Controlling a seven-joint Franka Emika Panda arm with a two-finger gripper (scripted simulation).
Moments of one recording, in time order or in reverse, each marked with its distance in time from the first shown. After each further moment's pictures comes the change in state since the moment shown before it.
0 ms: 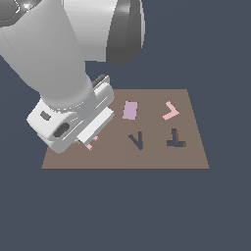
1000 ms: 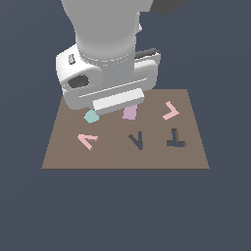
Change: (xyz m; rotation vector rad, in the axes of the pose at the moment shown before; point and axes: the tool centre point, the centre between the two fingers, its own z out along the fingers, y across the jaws) arm 0.035 -0.078 -0.059 0.007 -0.011 0.581
